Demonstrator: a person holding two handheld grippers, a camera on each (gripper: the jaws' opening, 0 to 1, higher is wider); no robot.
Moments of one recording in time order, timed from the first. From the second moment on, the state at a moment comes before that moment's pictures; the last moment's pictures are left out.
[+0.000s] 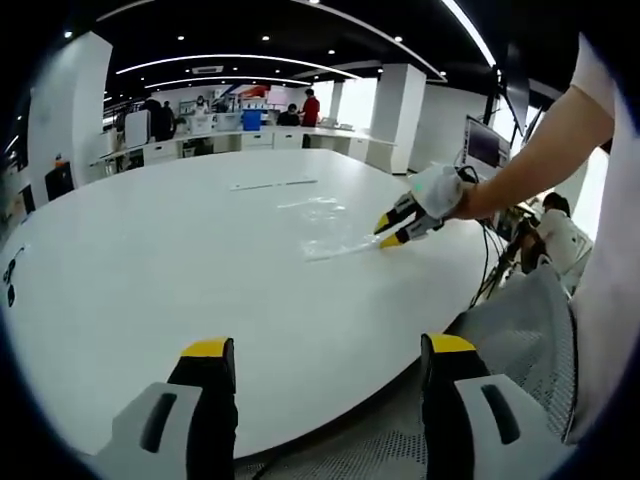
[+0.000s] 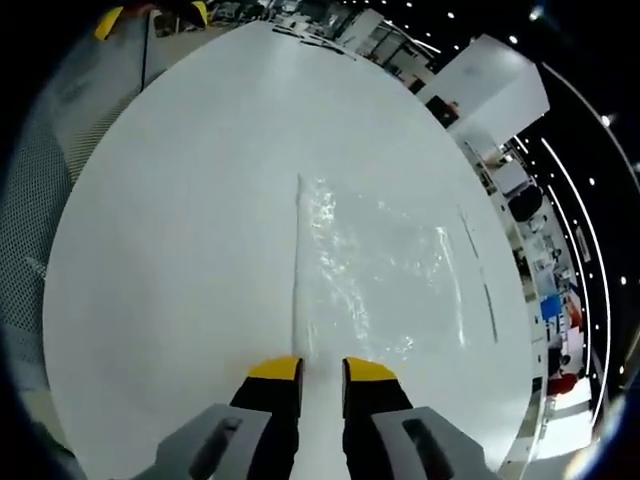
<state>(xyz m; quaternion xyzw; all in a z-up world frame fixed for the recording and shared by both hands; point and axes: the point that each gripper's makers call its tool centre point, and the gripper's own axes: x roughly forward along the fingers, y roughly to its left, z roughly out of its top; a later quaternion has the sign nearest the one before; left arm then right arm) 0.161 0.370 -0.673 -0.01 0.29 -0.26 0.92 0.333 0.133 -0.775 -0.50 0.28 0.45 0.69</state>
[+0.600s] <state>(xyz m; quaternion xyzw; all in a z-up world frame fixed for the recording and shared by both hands) 0.161 0.371 -0.674 -0.01 0.29 -0.26 0.92 0.329 0.133 -0.781 -0.47 0.31 0.46 0.69</state>
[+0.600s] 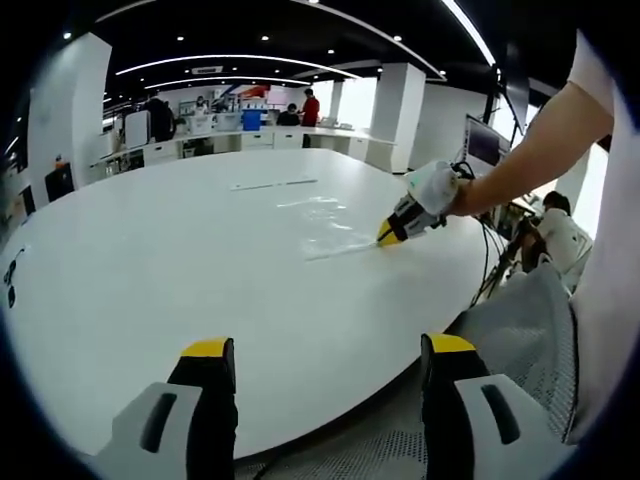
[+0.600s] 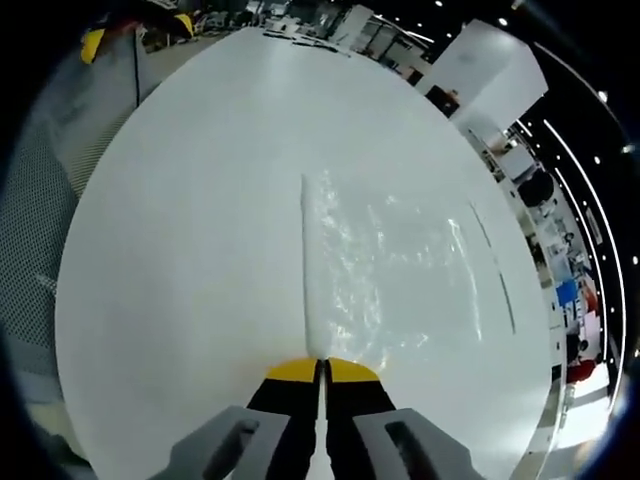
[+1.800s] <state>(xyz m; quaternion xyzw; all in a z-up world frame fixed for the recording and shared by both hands) 0.157 0.365 -0.675 0.01 0.28 -0.28 0.92 0.324 0.128 -0.727 -0.48 0.28 0.46 0.70</state>
